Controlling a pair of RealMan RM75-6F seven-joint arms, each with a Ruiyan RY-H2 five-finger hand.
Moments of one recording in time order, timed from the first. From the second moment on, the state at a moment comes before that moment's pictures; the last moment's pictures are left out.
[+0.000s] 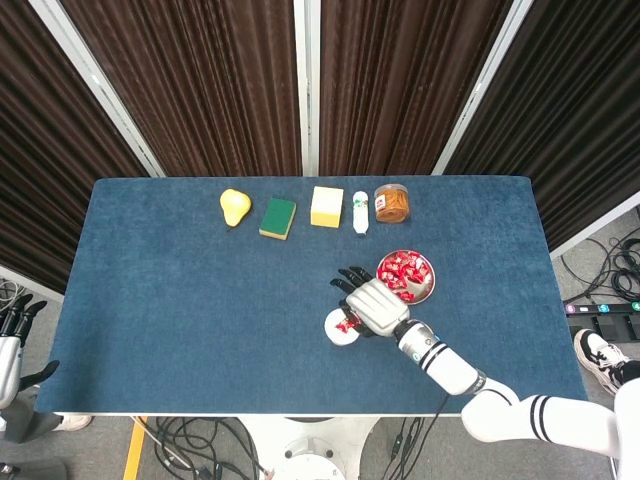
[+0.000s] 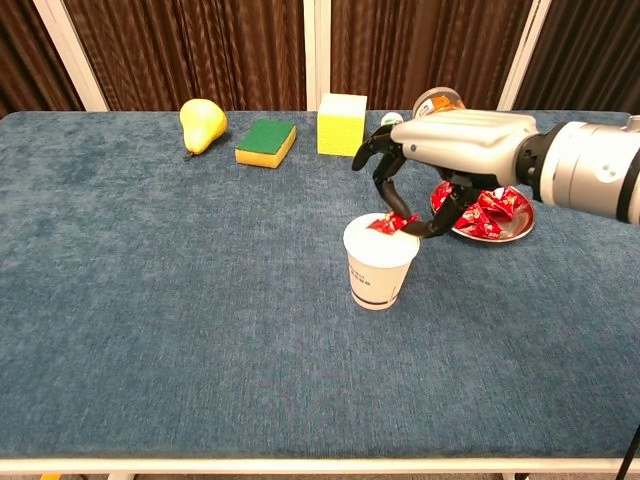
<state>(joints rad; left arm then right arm) -0.01 -1.14 -0.04 -1.55 1.45 1.54 0.09 0.82 -1.46 0.12 -1.60 -1.26 0.80 -0.30</state>
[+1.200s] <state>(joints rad) -0.01 -1.15 -0.05 -1.54 1.45 1.54 0.08 0.79 -1.35 0.14 -1.64 -1.25 0.89 -0.25</state>
